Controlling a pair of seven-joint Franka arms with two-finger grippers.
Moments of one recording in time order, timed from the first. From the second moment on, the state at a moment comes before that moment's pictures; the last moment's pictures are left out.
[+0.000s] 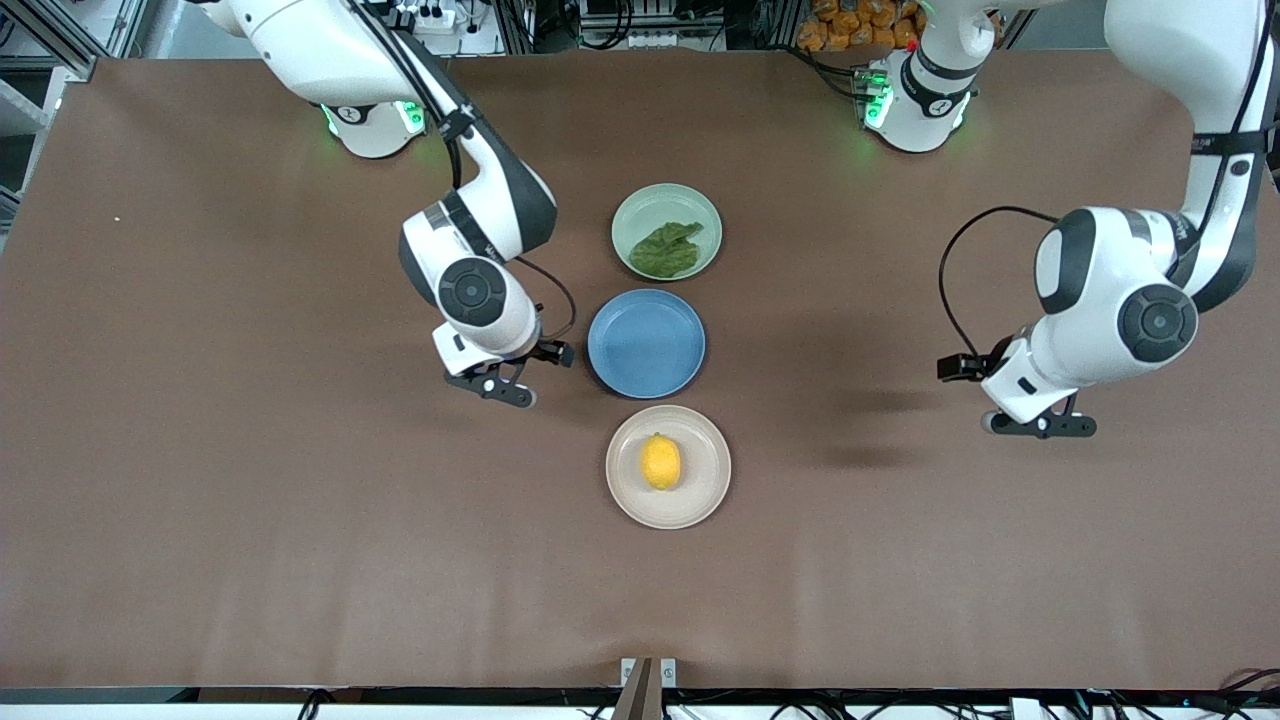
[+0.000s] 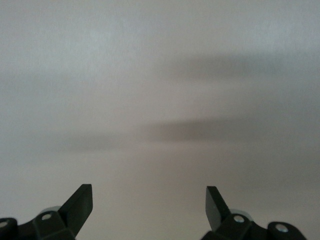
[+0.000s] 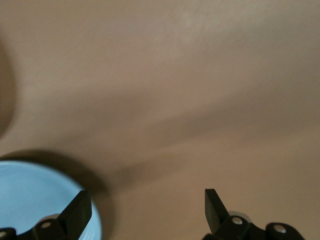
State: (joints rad) left arm -0.03 0.28 -0.08 -1.93 0.03 2.05 -0.07; right arm 0.46 0.51 0.09 -1.73 0.02 2.07 0.84
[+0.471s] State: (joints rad) left arm -0.03 0.02 -0.08 -1.96 0.03 1.83 -0.07; right arm 0.30 0.49 0.09 -1.73 -0.01 2.07 0.64
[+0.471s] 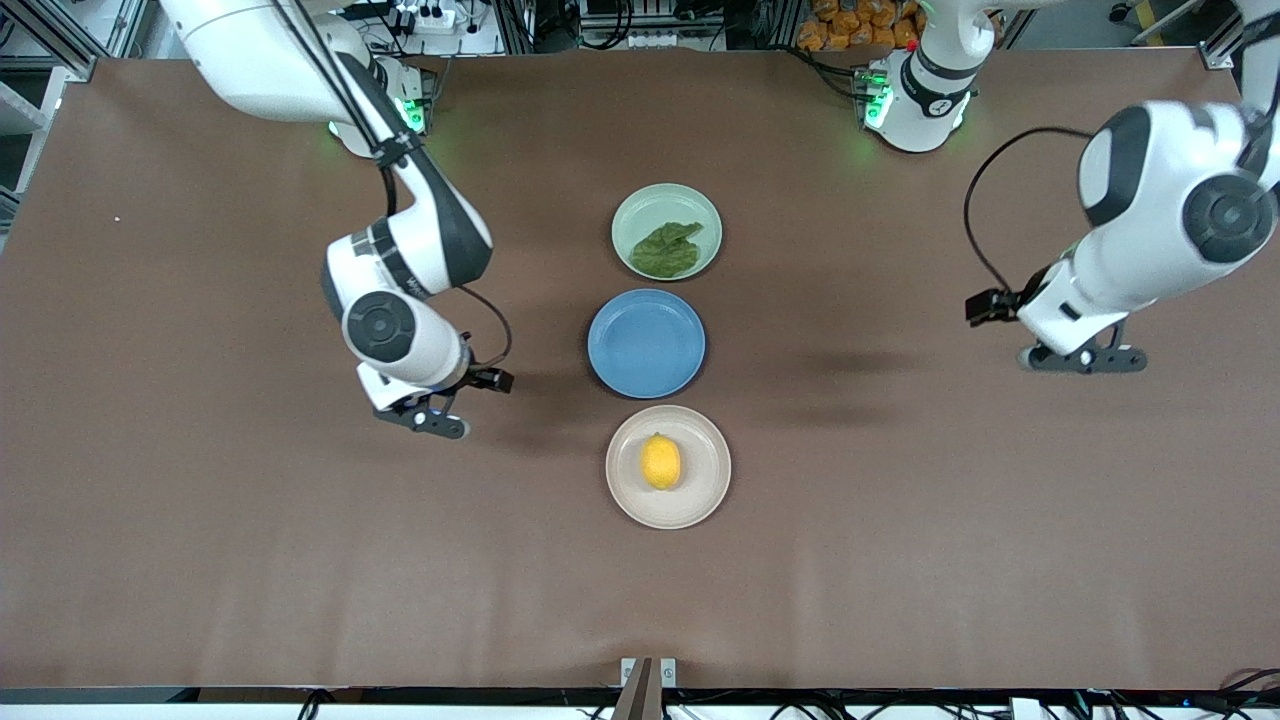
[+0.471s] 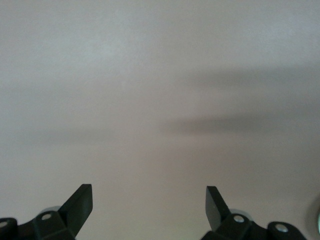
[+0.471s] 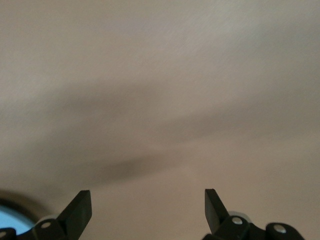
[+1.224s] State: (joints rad) left arm -0.03 -0.03 -0.08 -1.61 0.03 1.46 -0.07; right arm 0.04 0.35 0.10 -1.81 -0.01 2.02 0.32
